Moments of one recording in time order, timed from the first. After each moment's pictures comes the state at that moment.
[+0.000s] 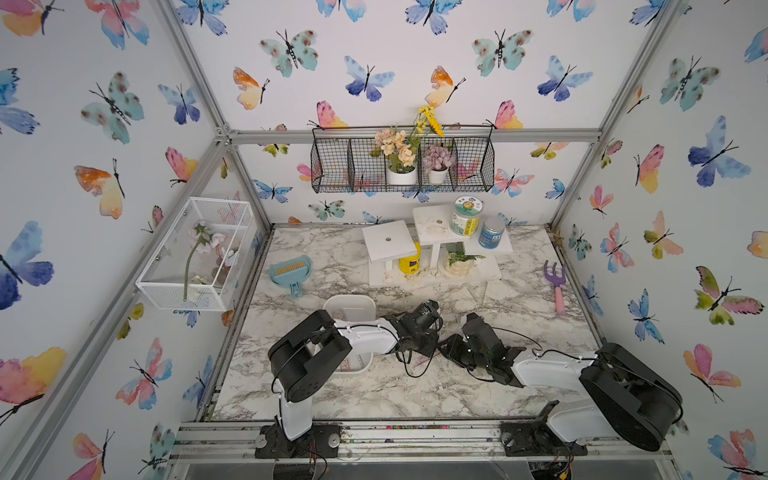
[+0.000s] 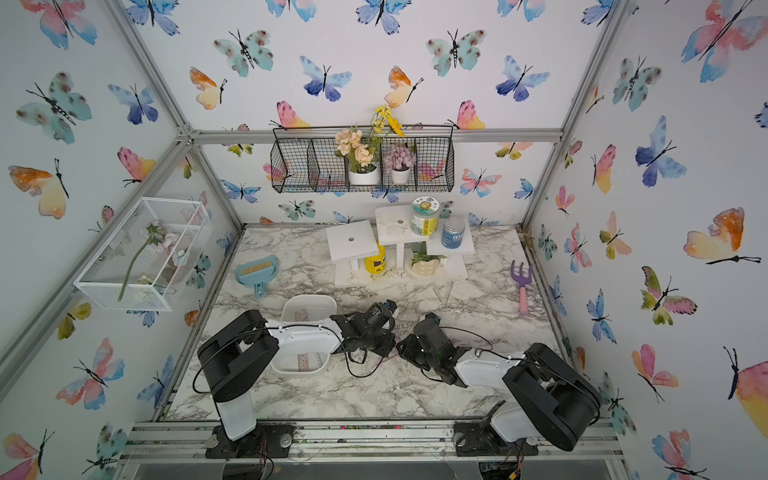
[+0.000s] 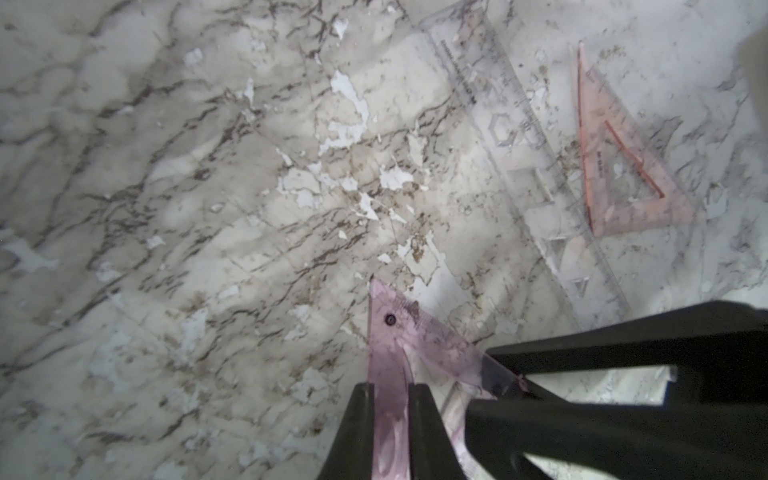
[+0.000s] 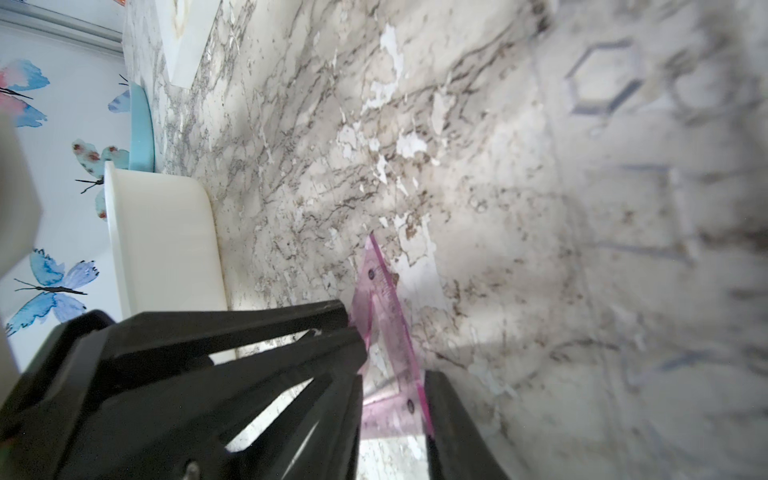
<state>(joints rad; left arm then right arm) -0.95 1.86 1.00 -0.18 0.07 -0.47 0.77 1.41 0.38 0.25 -0.13 1.13</state>
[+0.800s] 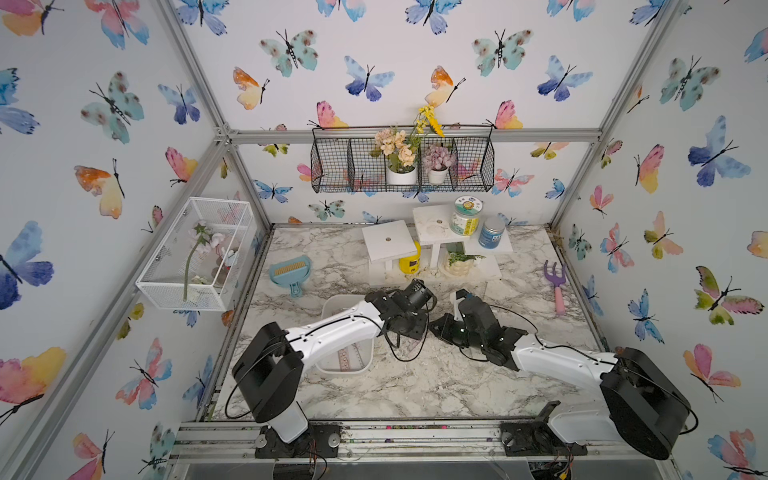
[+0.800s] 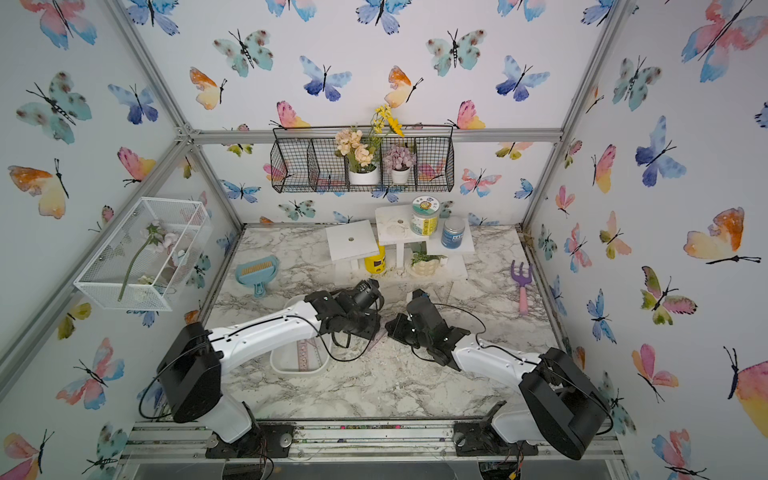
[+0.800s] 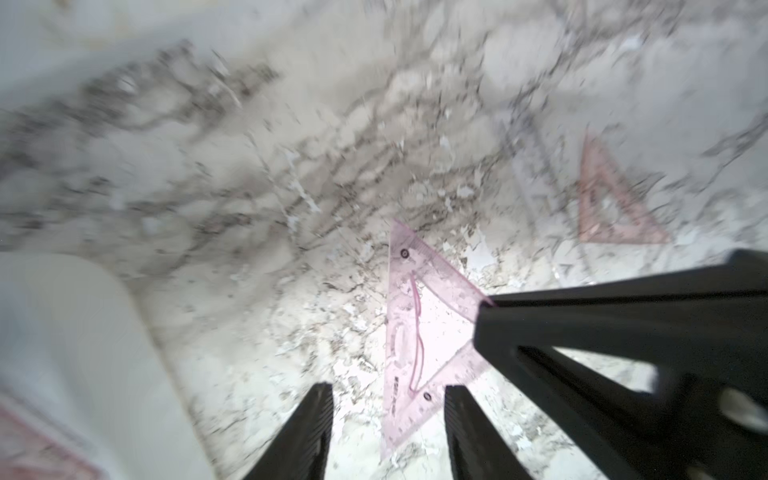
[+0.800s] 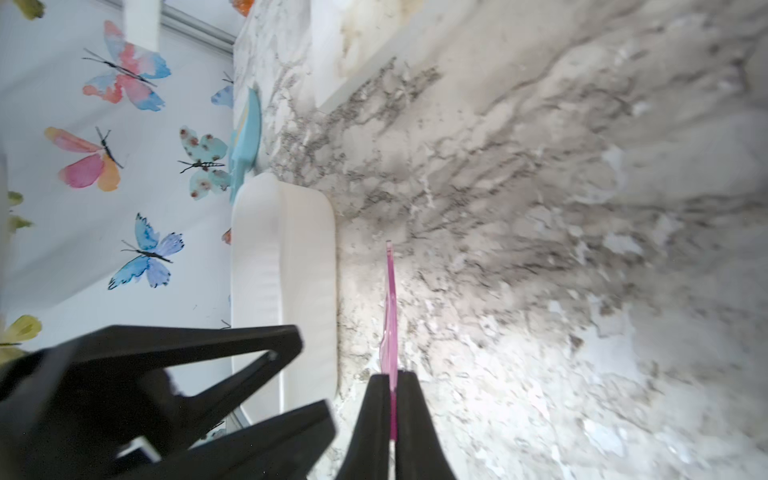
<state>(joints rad) -0.89 1.58 1.24 -0.70 -0.08 -0.49 0.76 1.38 0.66 0.09 -0.20 1.01</state>
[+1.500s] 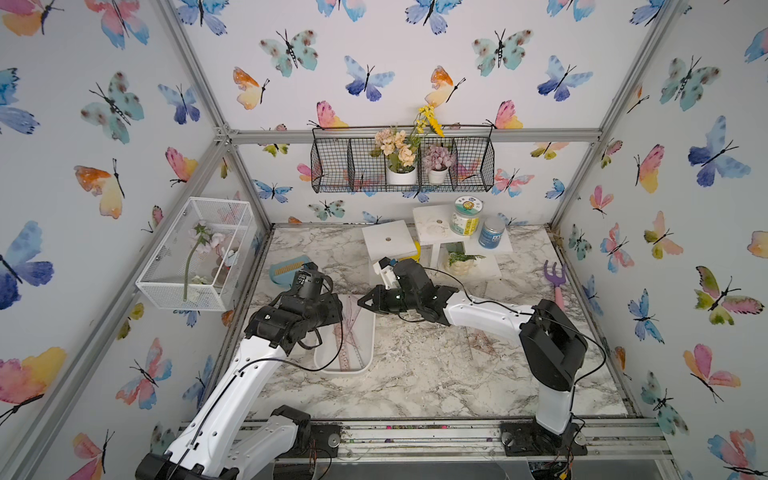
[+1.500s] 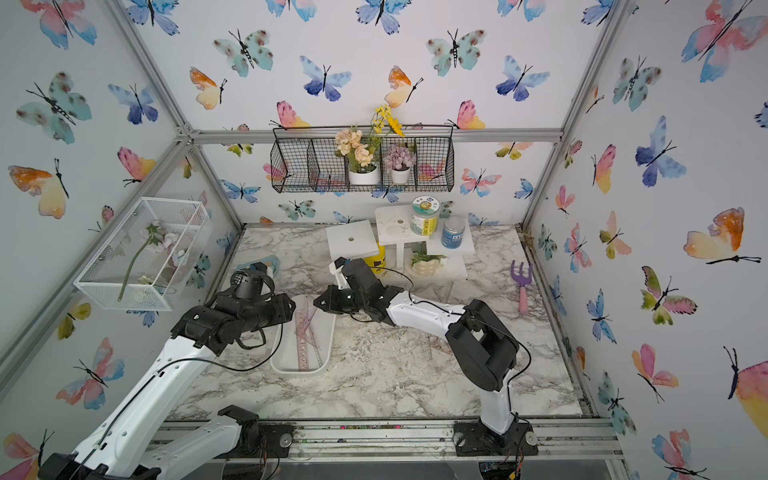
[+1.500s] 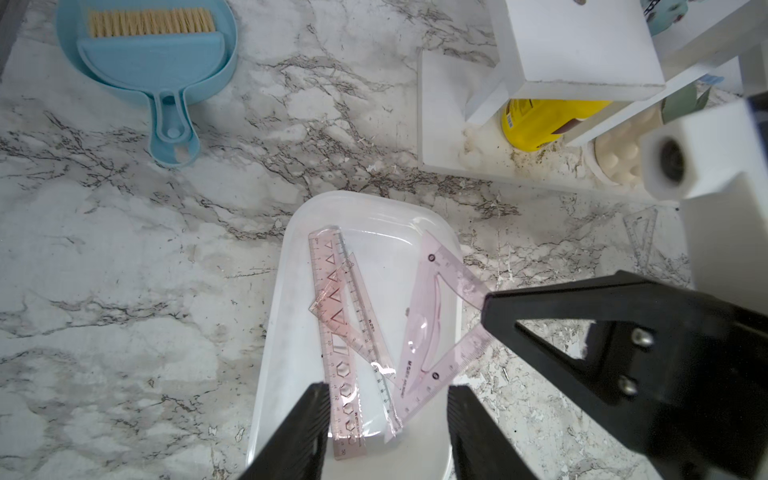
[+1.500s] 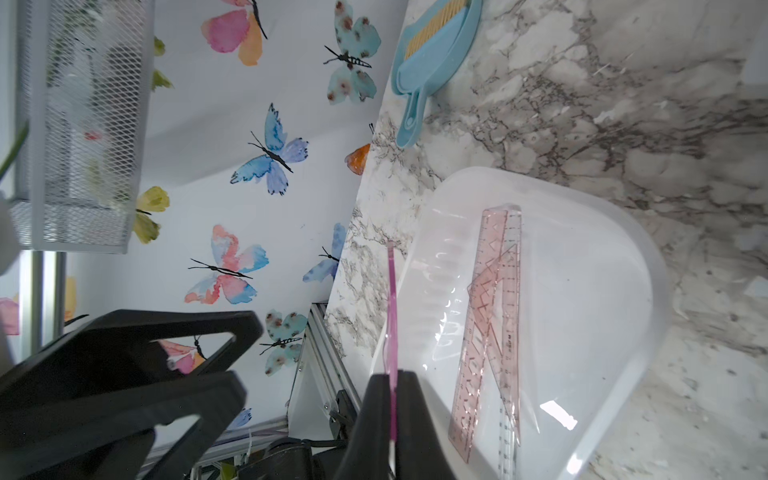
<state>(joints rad) -0.34 0.98 1.00 -0.87 -0.02 -0.48 0.91 1.93 1.37 0.04 -0.45 0.89</state>
